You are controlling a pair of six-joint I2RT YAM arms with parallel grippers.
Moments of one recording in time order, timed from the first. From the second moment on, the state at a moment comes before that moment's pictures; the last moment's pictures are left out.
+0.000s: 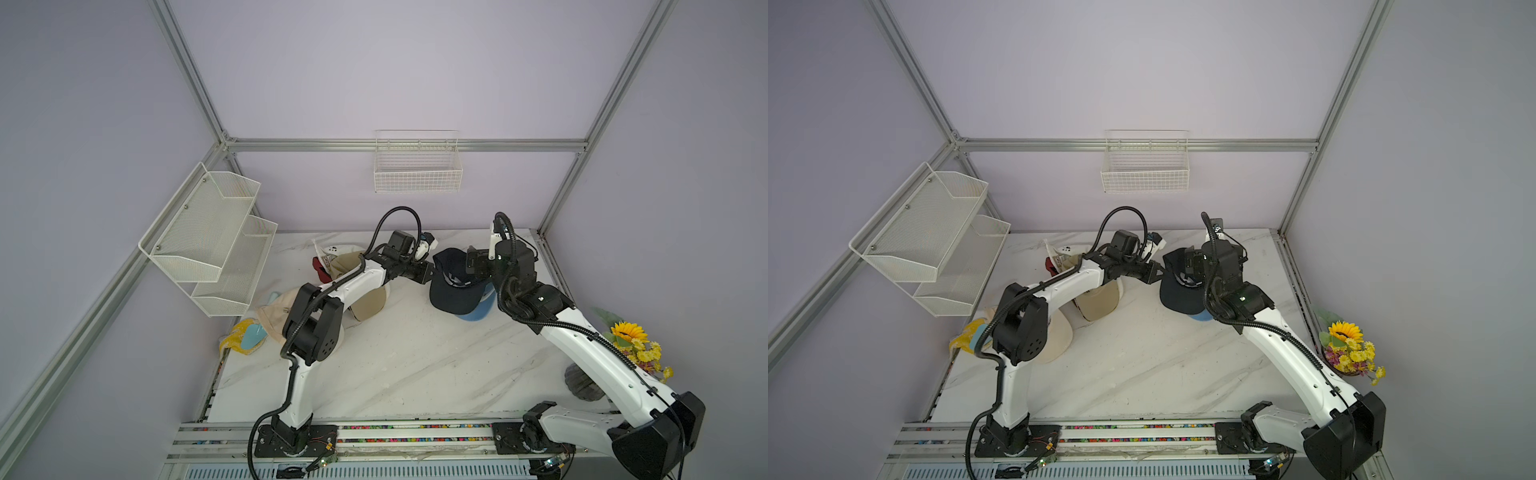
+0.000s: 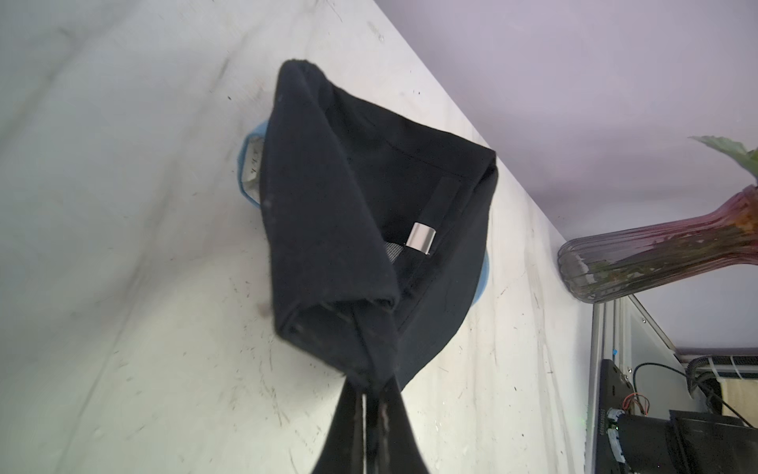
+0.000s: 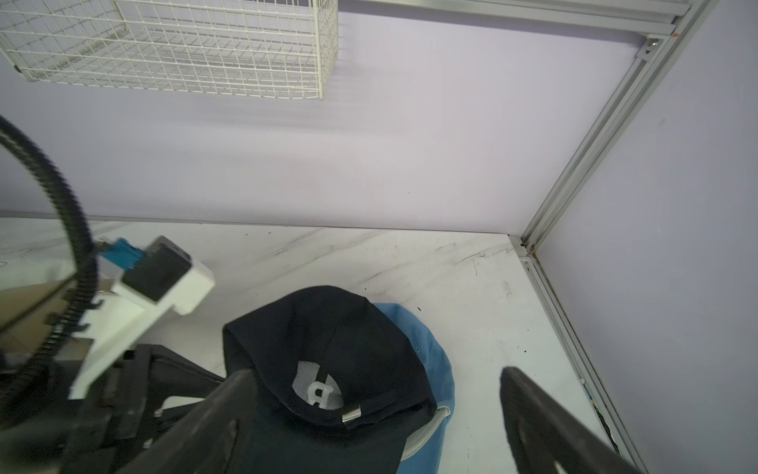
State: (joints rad) left arm -0.55 2.03 1.69 -0.33 0.53 -0.17; right arm 0.46 1.21 1.17 -0.31 0.52 0.11
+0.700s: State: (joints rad) left arm -0.43 1.59 1.44 -0.68 0.43 -0.04; right arm 0.62 1.41 1.19 -0.32 0.34 -0.18
